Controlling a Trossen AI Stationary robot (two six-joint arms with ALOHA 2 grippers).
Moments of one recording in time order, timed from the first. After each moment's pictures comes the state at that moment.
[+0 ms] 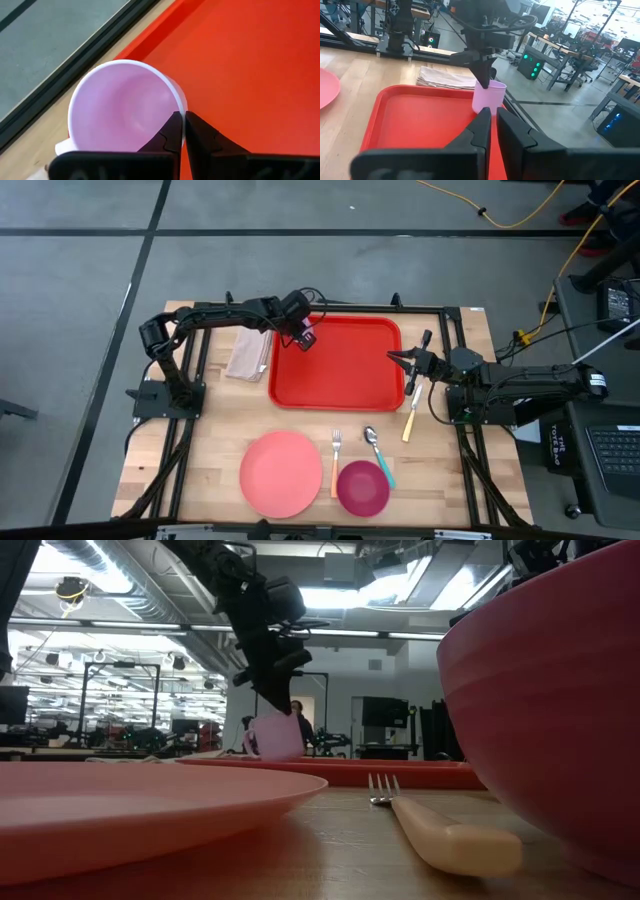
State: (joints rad) left arm 0.50 1.73 1.26 -0.51 -0.14 -0.22; right arm -0.11 0.62 0.29 0.24 0.28 -0.27
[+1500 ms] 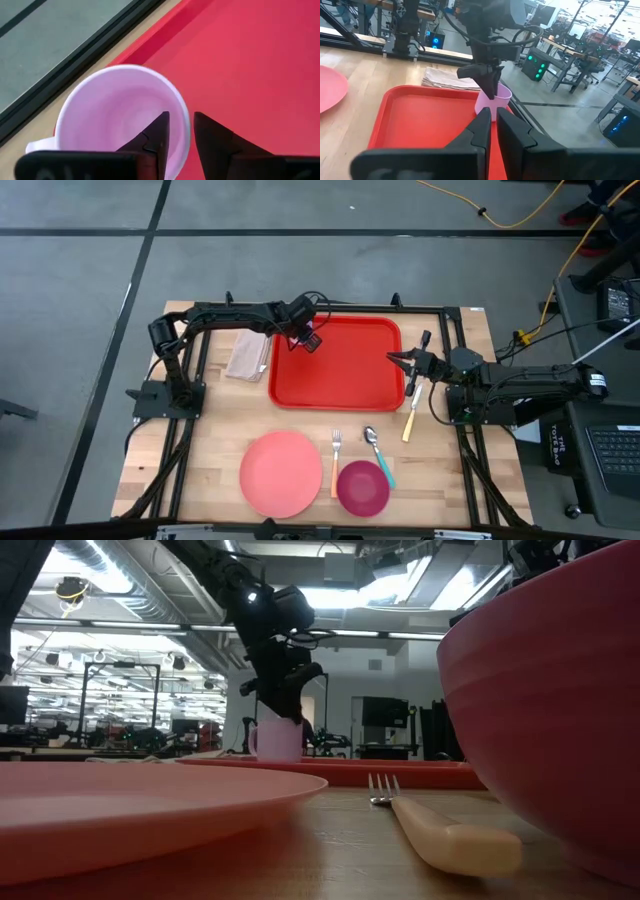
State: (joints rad) left arm 0.48 1.80 1.26 -0.42 -0.18 -0.26; right arm -0.11 0.62 0.29 0.24 0.25 -0.27
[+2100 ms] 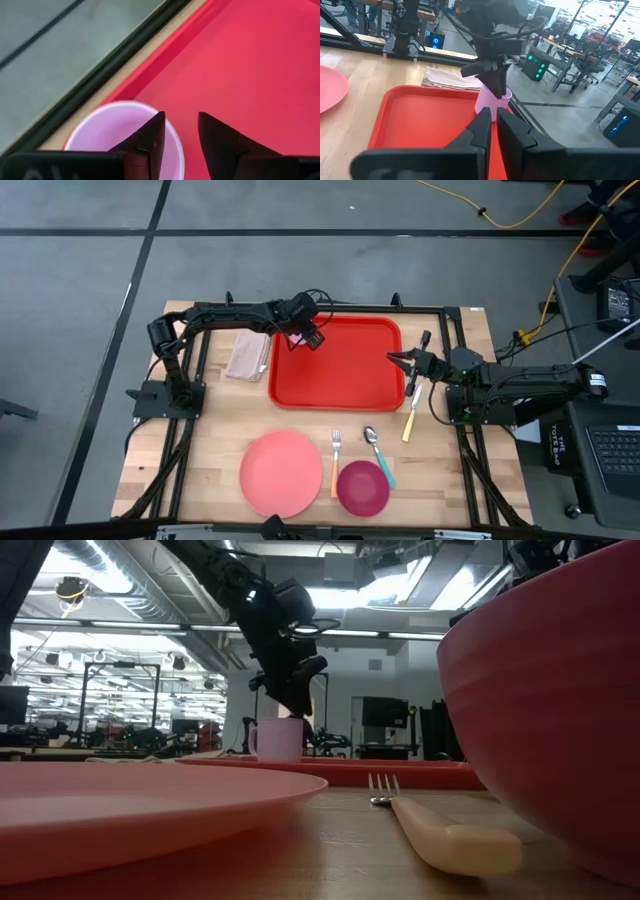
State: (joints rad) left arm 0.48 1.80 1.26 -0.32 -0.19 -0.18; right arm -0.11 0.62 0.29 0.24 0.25 -0.27
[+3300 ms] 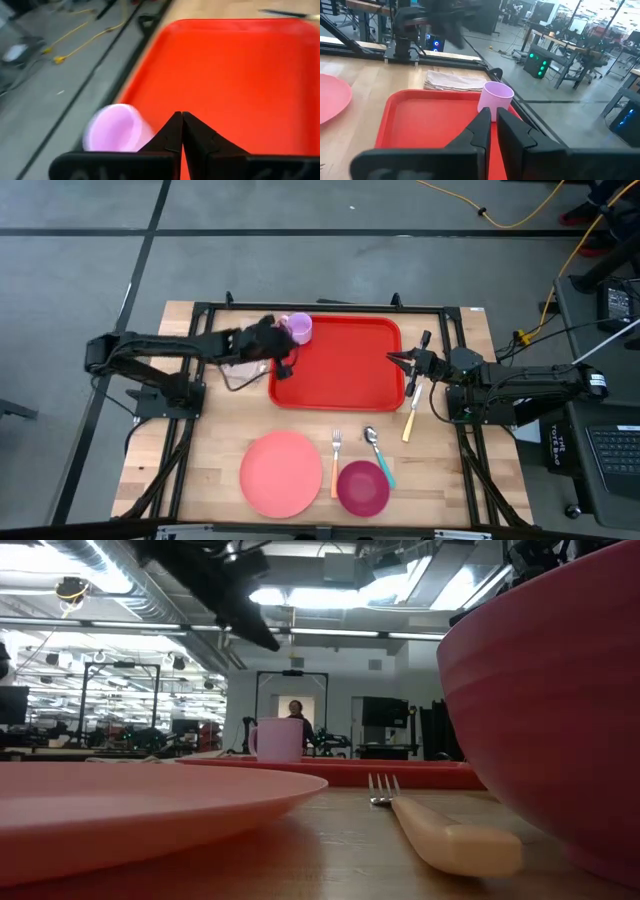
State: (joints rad) left arm 0.20 1.25 0.86 -0.20 -0.30 0.09; right arm -0.11 0.62 0.29 0.24 0.25 -0.21
